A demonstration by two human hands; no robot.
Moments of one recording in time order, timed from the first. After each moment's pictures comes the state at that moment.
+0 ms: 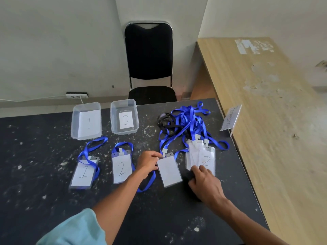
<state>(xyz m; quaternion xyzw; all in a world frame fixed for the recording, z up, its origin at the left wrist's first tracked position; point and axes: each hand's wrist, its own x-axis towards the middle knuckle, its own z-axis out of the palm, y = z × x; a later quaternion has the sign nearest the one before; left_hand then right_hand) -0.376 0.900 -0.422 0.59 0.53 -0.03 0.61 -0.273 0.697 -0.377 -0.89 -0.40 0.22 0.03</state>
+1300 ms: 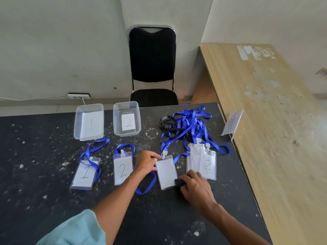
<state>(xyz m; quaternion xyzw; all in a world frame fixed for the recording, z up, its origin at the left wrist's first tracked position) -0.382 0.910 -0.407 0.66 0.51 -0.03 0.55 -0.290 0.710 -0.387 -0.85 -0.47 0.23 0.03</state>
